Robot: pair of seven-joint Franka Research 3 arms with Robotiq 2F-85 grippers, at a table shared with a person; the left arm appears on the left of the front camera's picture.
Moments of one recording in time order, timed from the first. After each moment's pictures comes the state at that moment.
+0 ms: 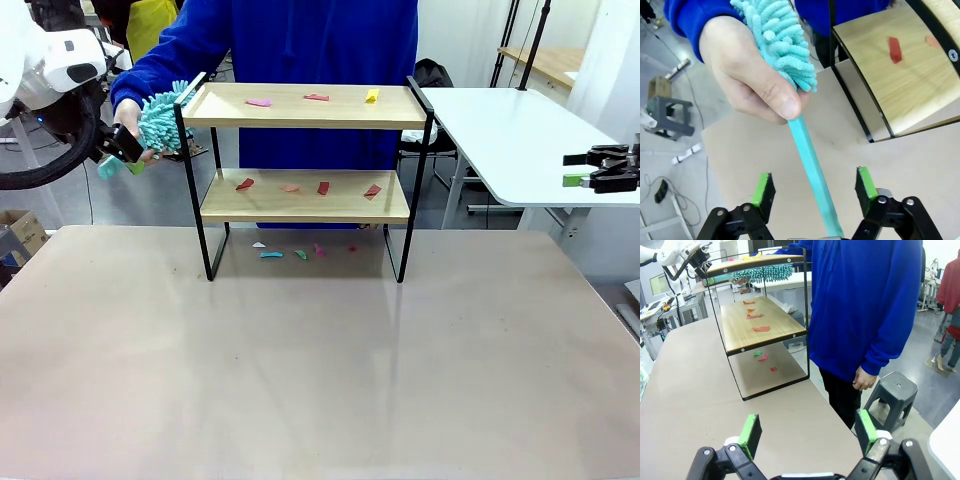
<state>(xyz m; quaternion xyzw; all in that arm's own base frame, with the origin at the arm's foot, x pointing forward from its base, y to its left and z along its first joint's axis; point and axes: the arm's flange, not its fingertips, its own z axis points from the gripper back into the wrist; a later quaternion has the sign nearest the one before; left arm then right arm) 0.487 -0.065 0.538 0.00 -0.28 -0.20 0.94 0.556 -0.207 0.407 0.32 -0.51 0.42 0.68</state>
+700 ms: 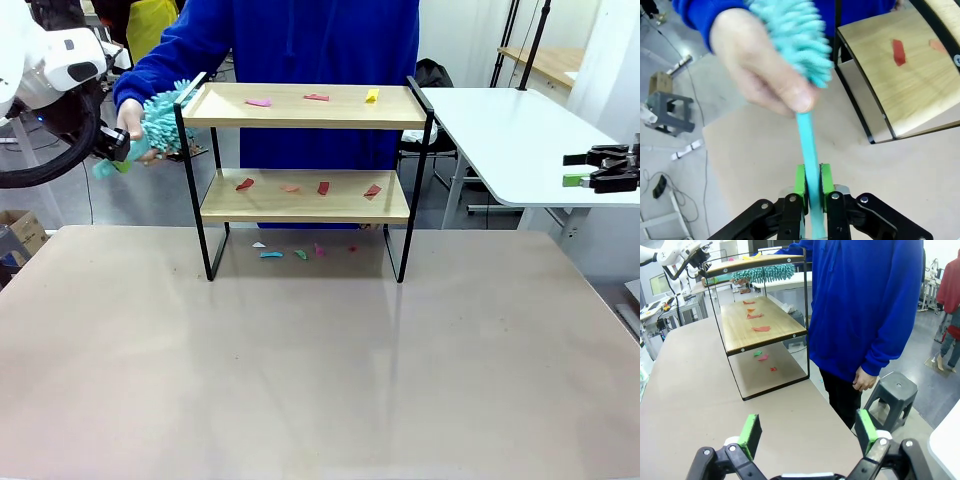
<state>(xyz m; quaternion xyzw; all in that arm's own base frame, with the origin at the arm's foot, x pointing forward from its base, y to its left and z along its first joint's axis) 0.488 -0.063 0.539 0.00 -0.28 -0.18 0.94 0.556 -0.207 0.407 0.32 -0.51 0.42 0.68</state>
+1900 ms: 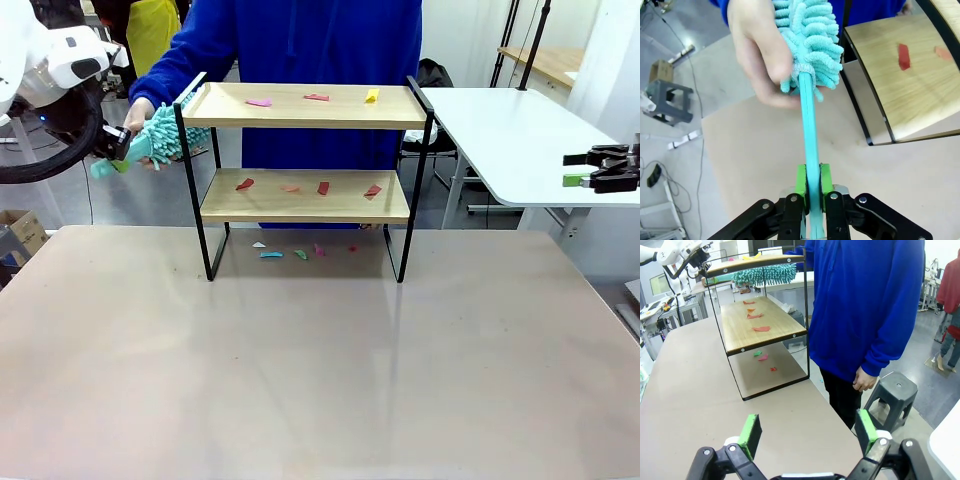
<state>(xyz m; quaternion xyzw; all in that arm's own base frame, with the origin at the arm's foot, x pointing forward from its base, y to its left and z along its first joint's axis) 0.487 -0.067 0.540 0.00 -0.27 -0.15 0.95 0.556 -0.207 0.407 0.32 -0.51 0.42 0.68</state>
